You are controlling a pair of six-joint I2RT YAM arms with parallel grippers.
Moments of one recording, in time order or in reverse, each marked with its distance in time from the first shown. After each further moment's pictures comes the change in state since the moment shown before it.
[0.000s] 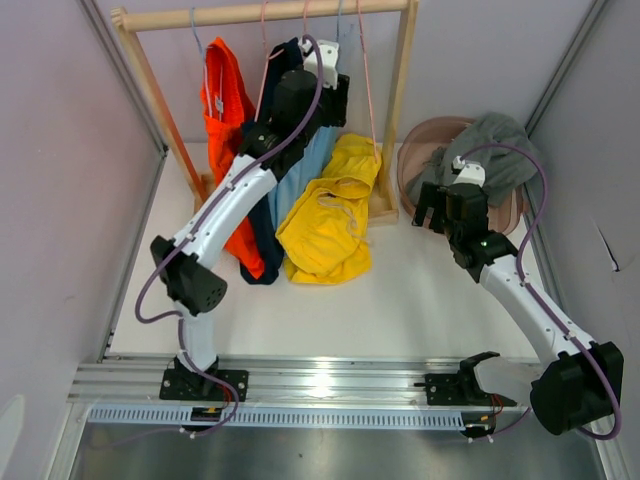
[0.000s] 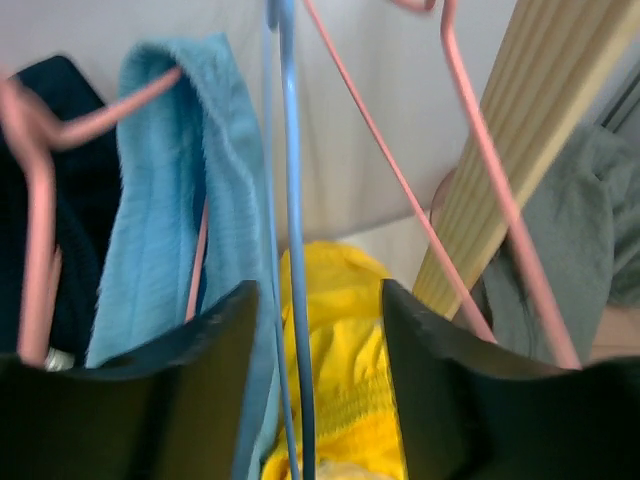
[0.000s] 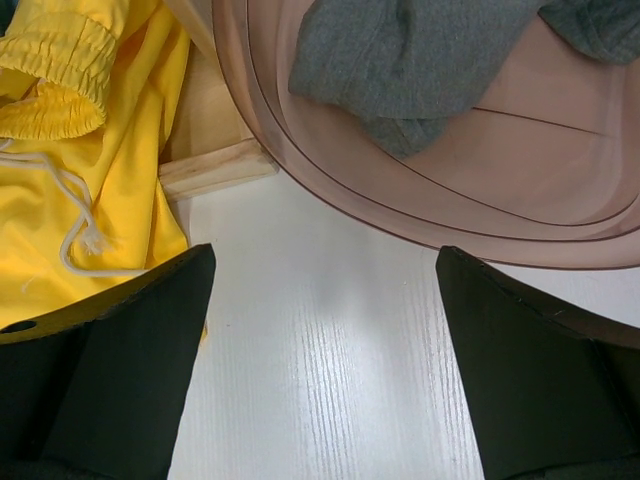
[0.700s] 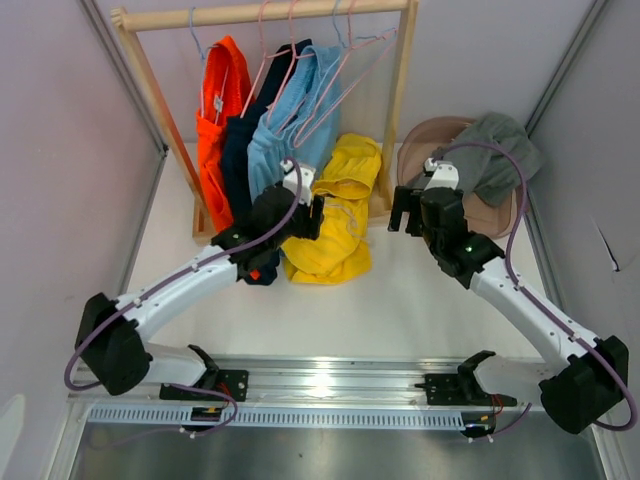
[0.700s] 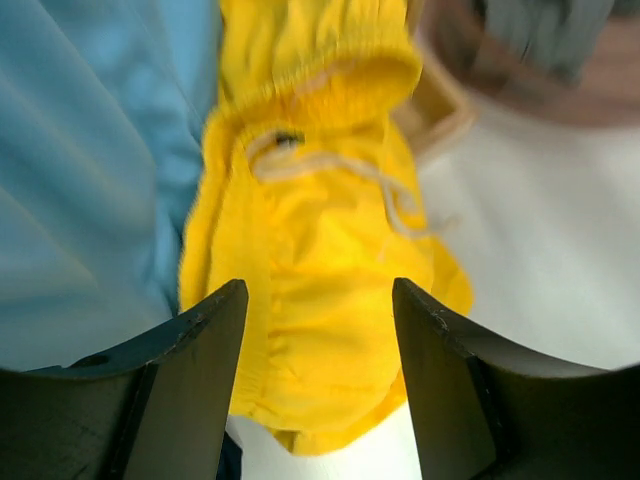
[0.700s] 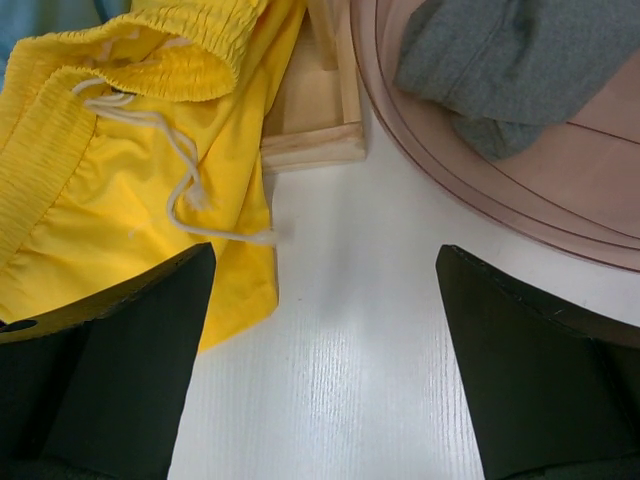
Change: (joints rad) left arm -0.100 -0.706 -1.196 0.206 0.020 -0.114; right arm 0.189 0.002 0.051 -0.025 0.067 0.033
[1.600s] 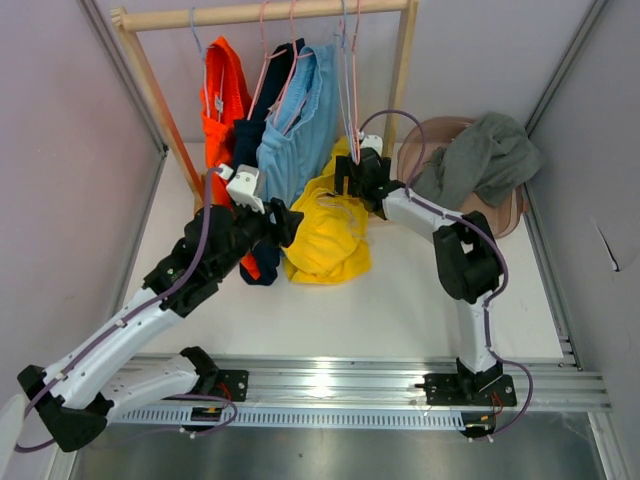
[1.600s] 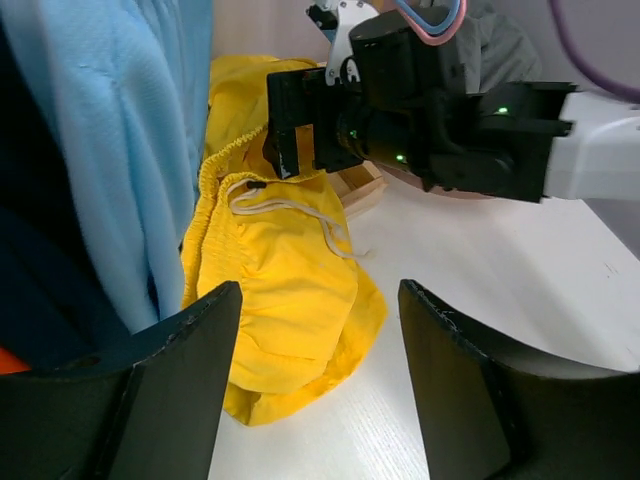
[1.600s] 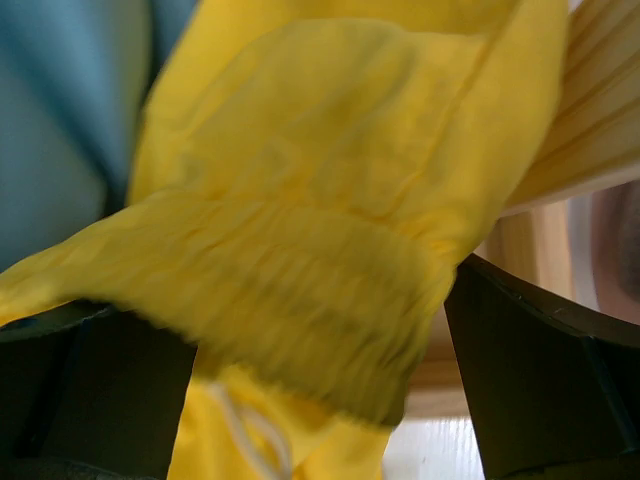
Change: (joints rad) left arm -0.035 -0.357 -0.058 -0.103 0.017 -0.111; right arm 0.023 0.898 0.586 0.211 -0.047 0.014
